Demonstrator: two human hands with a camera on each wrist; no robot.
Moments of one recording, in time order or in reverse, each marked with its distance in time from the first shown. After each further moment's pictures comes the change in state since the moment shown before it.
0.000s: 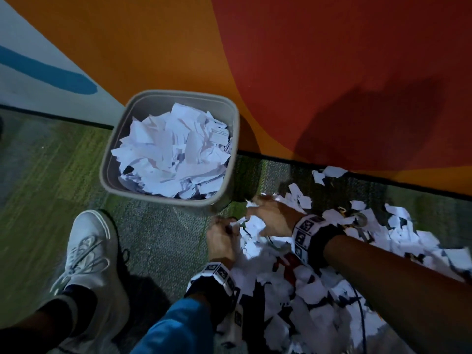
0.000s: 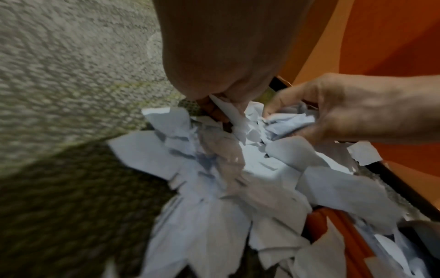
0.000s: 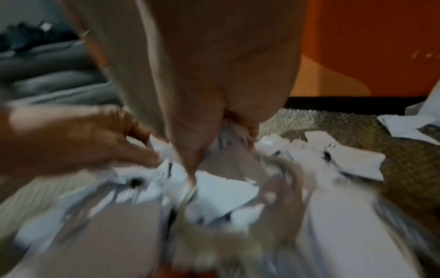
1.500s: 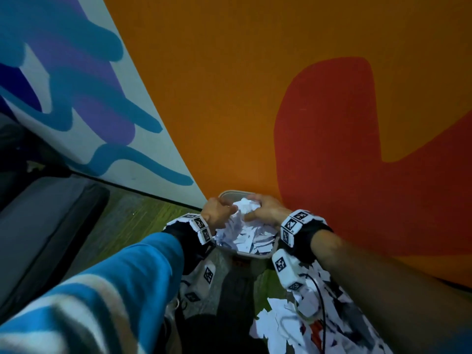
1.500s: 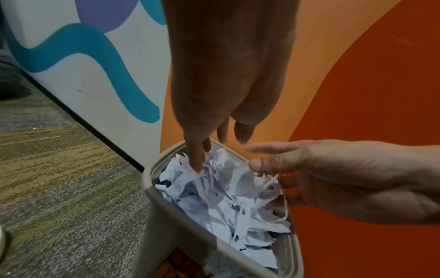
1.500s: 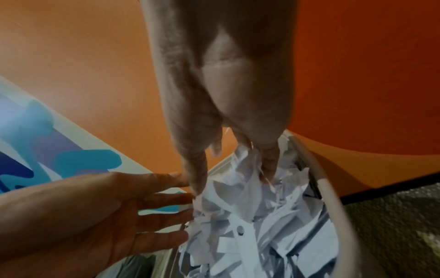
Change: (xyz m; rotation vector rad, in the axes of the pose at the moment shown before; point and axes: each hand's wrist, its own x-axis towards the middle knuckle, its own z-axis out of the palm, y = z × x) left_hand 0.013 0.237 -0.279 -0.044 -0.148 0.007; right_hand -0.038 -0.187 -0.244 0.749 0.426 0.273
